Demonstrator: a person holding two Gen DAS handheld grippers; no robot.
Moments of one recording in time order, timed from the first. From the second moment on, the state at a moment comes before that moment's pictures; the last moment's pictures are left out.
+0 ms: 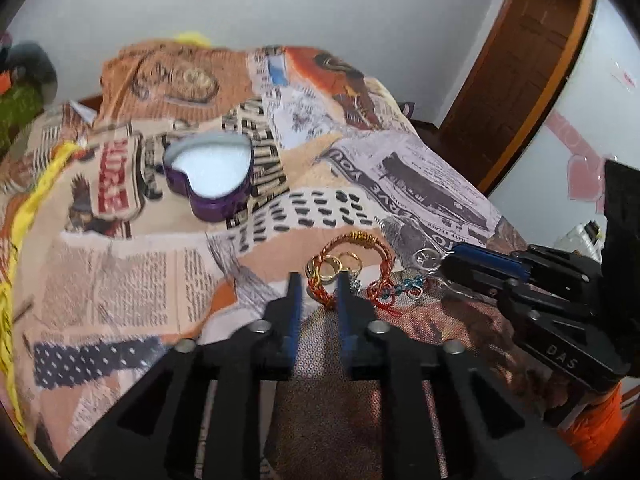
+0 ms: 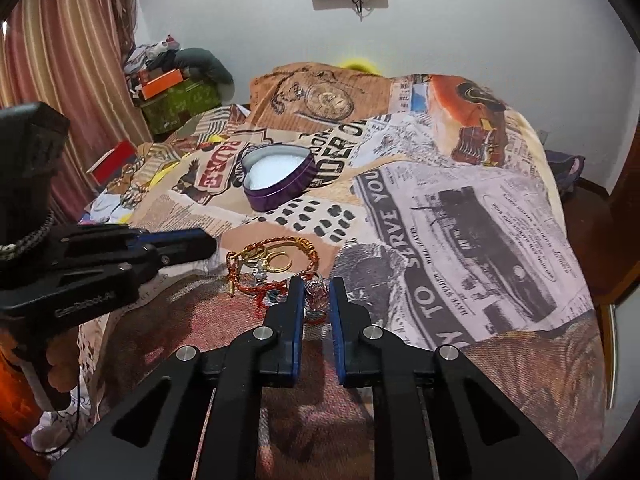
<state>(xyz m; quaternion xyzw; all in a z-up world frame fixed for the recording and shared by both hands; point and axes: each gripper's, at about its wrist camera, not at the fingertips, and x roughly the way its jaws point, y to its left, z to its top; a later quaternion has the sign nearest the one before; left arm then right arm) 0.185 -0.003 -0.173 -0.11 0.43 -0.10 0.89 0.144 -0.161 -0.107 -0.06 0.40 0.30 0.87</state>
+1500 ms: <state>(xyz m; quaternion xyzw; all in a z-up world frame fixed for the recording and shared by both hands) 0.195 0.034 -0.104 -0.05 0.31 -0.04 0.95 0.153 -0.145 -0.051 -0.06 0.32 0.29 0.90</state>
